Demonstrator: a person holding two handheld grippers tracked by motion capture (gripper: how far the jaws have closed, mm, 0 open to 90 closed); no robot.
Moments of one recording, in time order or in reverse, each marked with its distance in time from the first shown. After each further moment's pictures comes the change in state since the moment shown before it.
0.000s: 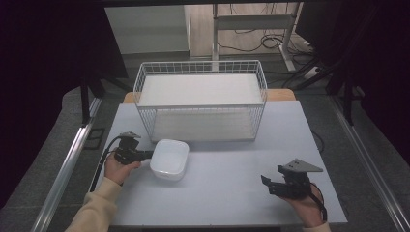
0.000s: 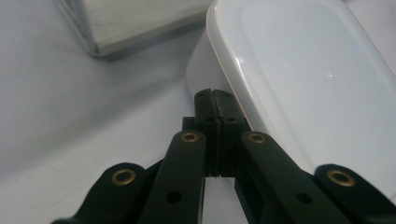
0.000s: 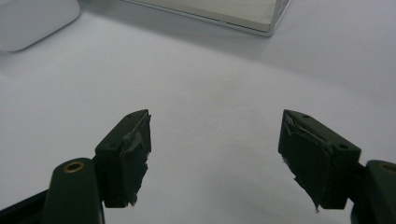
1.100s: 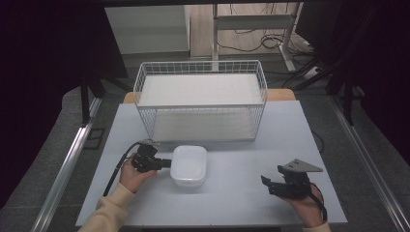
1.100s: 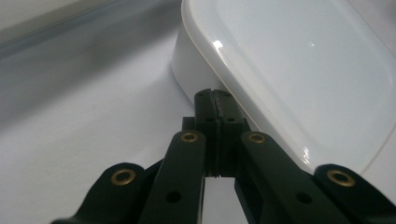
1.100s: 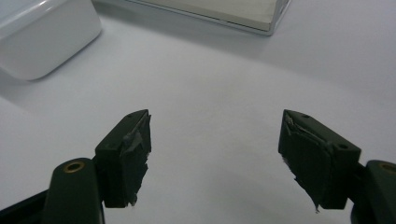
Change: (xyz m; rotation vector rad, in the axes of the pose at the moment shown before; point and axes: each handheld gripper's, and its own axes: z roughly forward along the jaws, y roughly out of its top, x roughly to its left) left arm -0.050 0.001 0.022 0.059 -0.091 0.105; right arm 0.000 0.000 0.000 0.004 0.001 -0.002
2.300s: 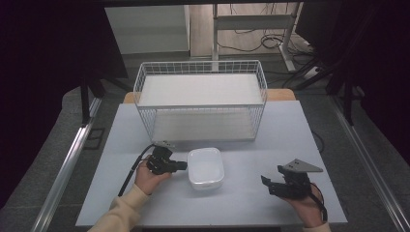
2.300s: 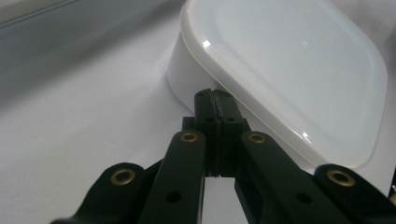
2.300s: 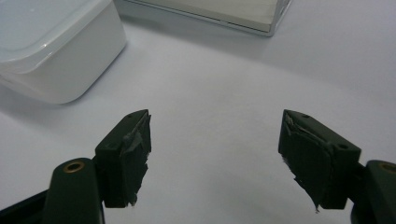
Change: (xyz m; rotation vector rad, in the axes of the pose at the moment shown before) left arm -0.032 0.014 0.027 -0.024 -0.070 0.002; right arm 0.000 0.000 -0.001 -0.002 0.000 -0.003
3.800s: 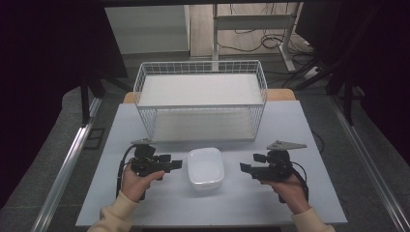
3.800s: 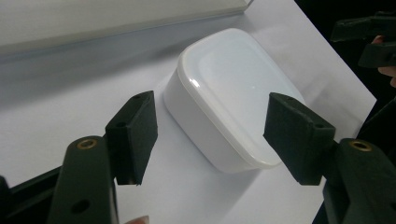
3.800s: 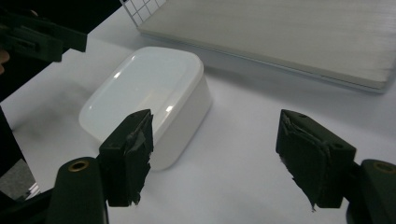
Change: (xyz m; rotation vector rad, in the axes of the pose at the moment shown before) left arm -0.016 -0.006 -0.055 -0.165 0.001 -0.168; right arm 0.023 0.062 0.023 -0.001 0.276 0.095
